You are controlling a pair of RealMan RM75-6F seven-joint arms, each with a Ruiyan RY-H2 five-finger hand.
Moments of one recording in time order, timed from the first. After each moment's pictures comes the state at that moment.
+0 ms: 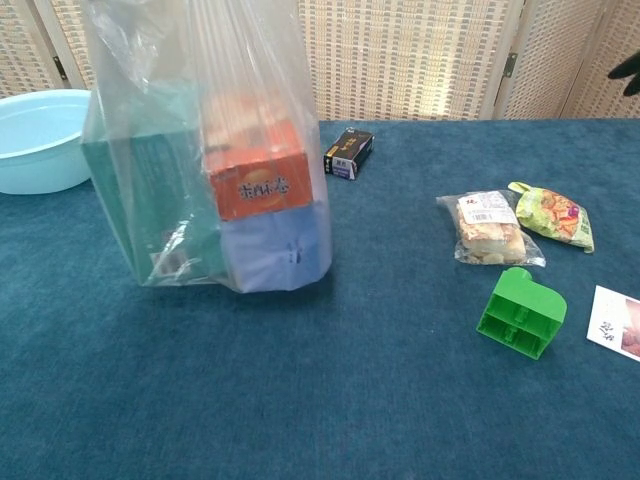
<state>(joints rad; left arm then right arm) -0.85 -0.96 -0.56 -1.90 1.08 0.72 -1.92 0.42 -1.07 -0.04 -1.66 -1.57 1.36 -0.23</state>
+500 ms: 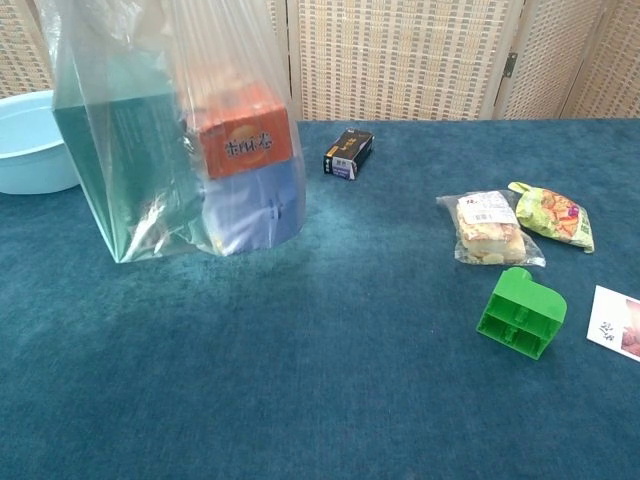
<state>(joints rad) -0.79 -0.92 -0.69 -1.91 0.98 0.66 -1.81 0.32 -1.11 -0.07 -1.60 -1.53 1.35 -0.18</state>
